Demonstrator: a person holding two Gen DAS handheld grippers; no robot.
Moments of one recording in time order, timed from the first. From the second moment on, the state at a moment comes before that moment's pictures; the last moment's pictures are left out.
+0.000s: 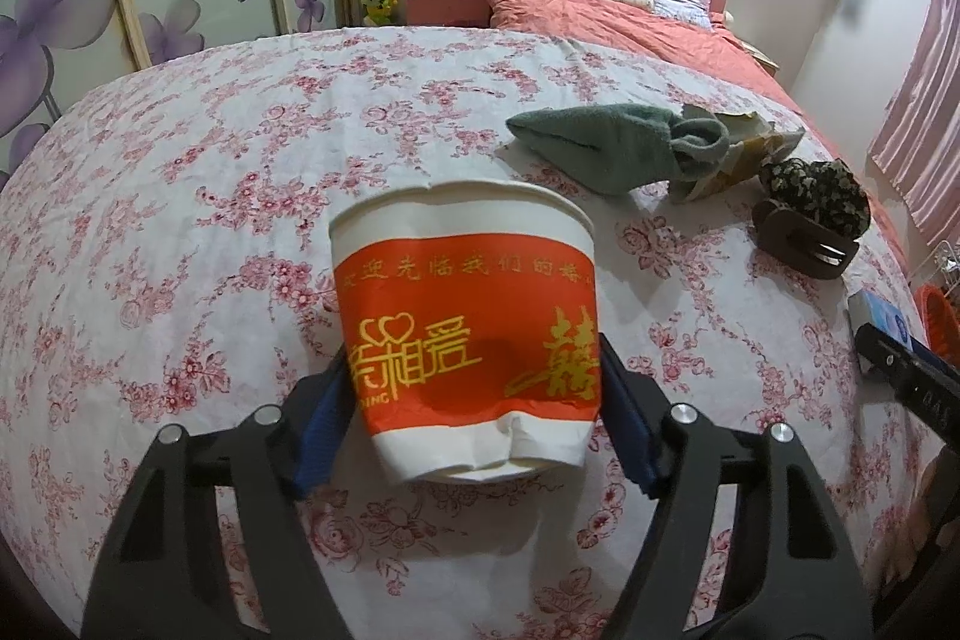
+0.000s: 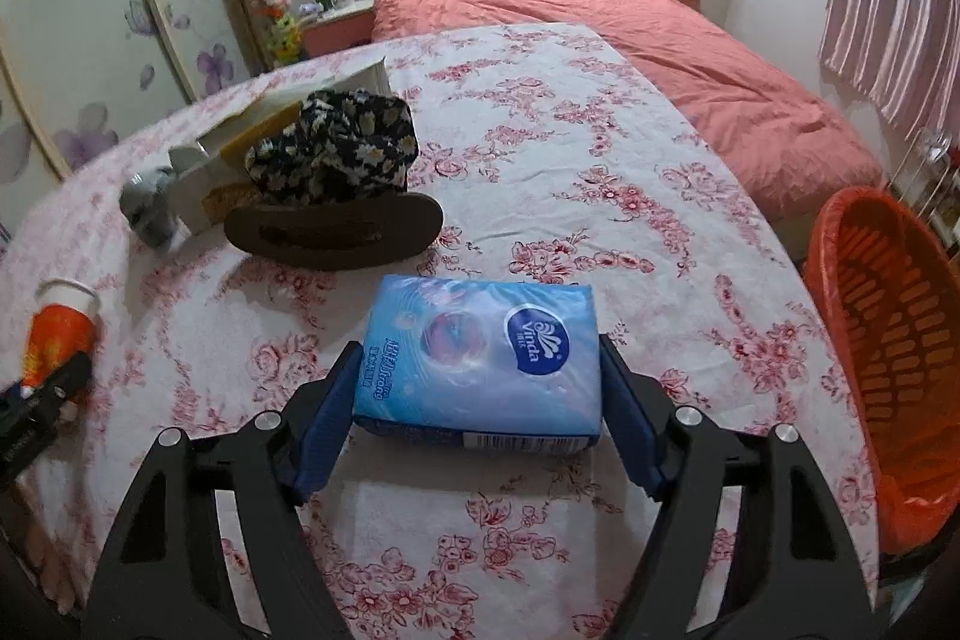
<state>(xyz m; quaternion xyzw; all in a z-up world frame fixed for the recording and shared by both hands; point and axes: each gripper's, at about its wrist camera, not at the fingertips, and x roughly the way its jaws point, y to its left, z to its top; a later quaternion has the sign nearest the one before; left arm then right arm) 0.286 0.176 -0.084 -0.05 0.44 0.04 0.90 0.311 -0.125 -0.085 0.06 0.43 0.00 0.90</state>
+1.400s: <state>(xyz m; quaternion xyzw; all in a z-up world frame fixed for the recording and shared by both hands) 0.251 -0.196 0.000 0.03 0.35 -0.32 0.88 0.219 -0.360 -0.011 0.18 0.26 -0.15 0.94</state>
